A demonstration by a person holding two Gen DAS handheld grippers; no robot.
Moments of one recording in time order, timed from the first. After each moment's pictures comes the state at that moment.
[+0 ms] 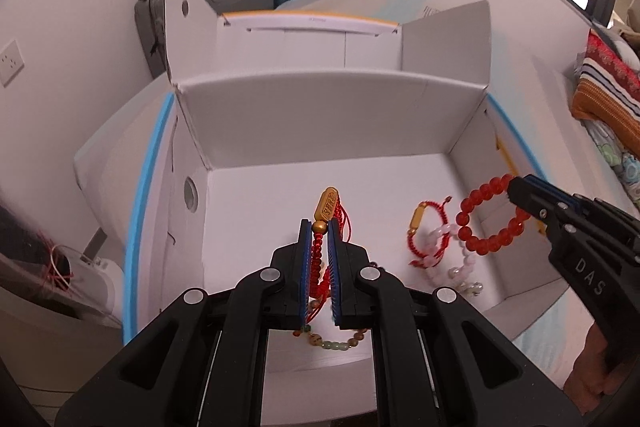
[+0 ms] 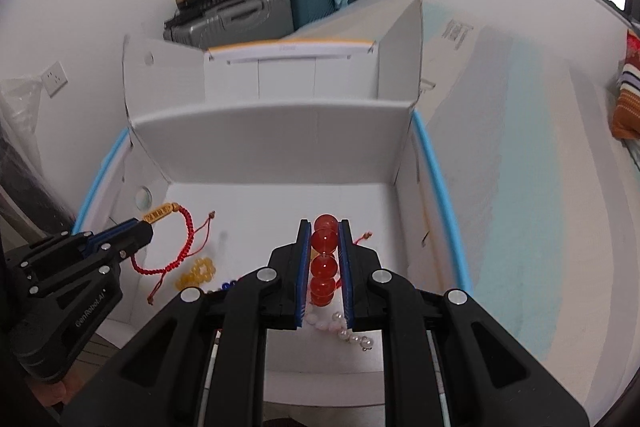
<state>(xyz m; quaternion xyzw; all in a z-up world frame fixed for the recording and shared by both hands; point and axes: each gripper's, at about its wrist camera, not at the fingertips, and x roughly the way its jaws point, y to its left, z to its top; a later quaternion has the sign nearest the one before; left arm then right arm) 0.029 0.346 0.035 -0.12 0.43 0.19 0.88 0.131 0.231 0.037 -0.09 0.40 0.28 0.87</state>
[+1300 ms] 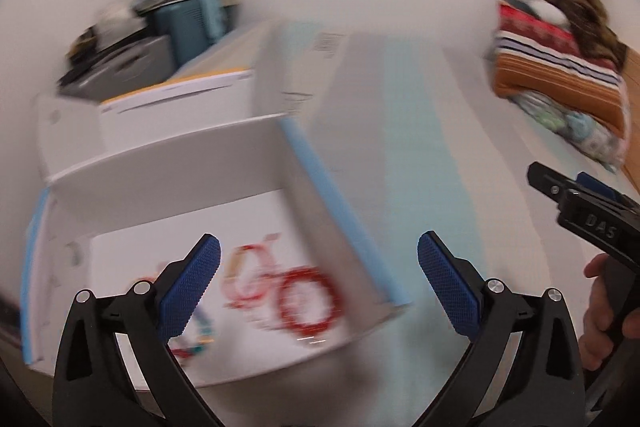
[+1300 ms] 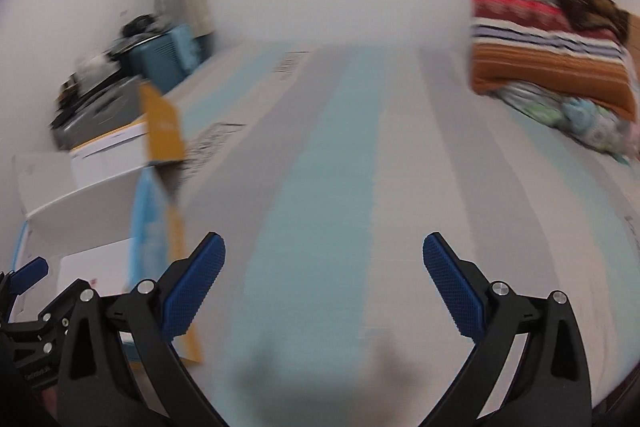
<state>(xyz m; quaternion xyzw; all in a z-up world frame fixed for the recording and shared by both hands) 0.093 0.157 0.063 -0.04 0.36 0.07 0.93 0.177 -0.043 0.053 0.02 0.34 0.06 0.94</state>
